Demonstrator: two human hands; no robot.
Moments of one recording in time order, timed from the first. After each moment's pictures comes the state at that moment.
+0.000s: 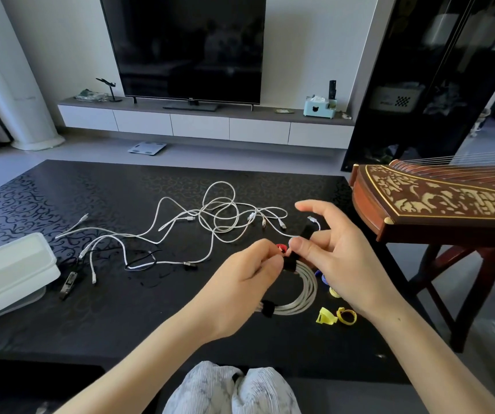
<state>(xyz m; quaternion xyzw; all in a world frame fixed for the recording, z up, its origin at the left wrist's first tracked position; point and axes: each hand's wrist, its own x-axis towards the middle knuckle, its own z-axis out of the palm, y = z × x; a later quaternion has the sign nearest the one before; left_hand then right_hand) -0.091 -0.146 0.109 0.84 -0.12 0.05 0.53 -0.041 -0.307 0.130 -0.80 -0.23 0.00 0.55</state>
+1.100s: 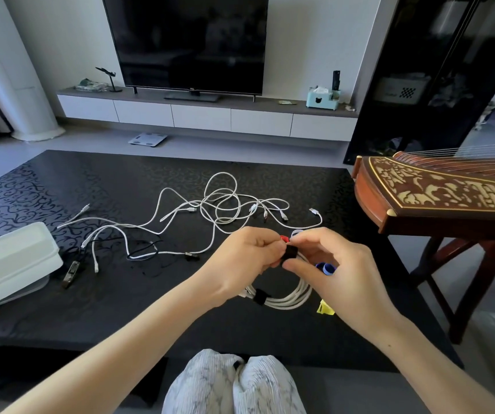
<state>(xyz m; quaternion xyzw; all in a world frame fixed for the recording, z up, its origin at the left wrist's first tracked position) -0.068 -0.144 0.111 0.80 -0.08 -0.04 0.59 -0.052 -0.314 0.100 -0.80 -0.33 -0.13 0.47</state>
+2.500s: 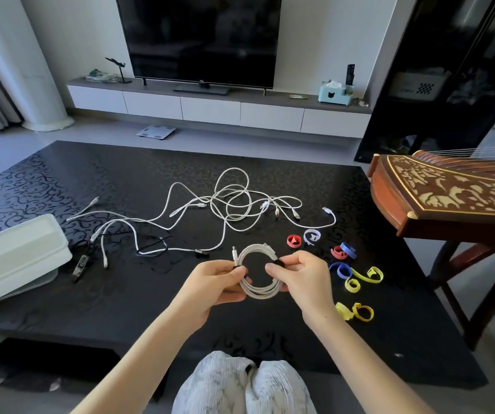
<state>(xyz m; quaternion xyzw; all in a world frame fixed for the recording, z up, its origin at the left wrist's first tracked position) -0.062 -0.091 0.020 0.65 0.17 -0.06 0.74 -0.006 -0.250 0.012 -0.80 0.00 0.04 0.60</state>
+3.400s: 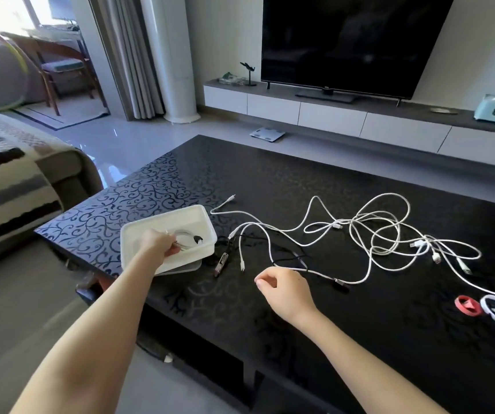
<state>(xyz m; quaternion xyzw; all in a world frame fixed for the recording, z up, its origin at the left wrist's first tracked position) -0.090 0.290 -0.035 0.61 0.58 0.18 0.51 -0.021 0.020 -0.029 -0.87 -0.34 0.16 0.32</state>
